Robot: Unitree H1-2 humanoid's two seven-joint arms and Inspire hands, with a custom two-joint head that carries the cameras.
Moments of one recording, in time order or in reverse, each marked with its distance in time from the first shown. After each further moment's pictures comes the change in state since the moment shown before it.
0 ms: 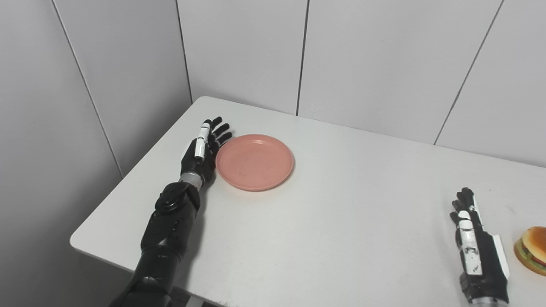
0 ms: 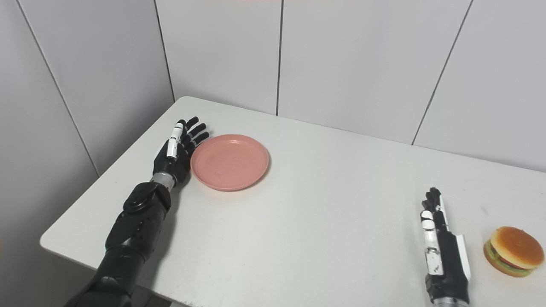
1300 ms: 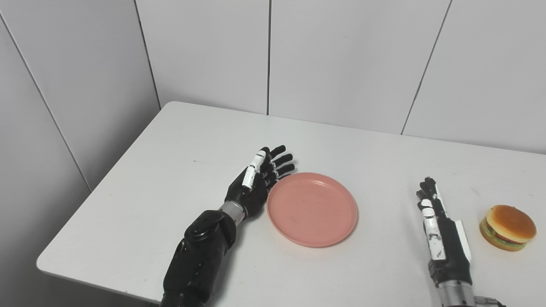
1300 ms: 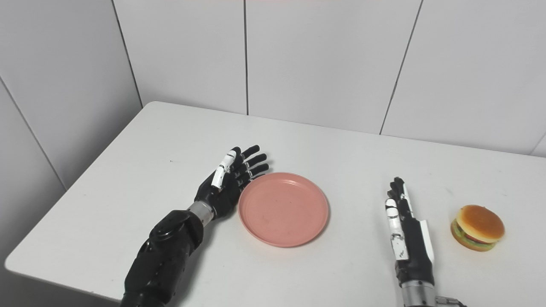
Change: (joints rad) left arm 0.106 -0.212 -0.250 -0.335 -0.001 0.285 -0.091; right arm 0.017 0.043 0.013 -0.050 -0.066 0.043 -0.043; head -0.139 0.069
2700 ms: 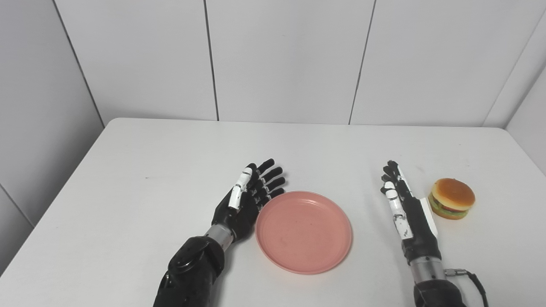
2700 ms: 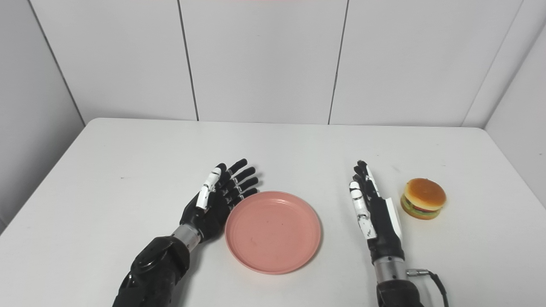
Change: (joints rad) left arm 0.046 -0.079 -0.039 -0.059 0.005 0.009 -0.023; right arm 0.018 -0.044 -0.015 -0.176 -0.093 0.099 -0.067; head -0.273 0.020
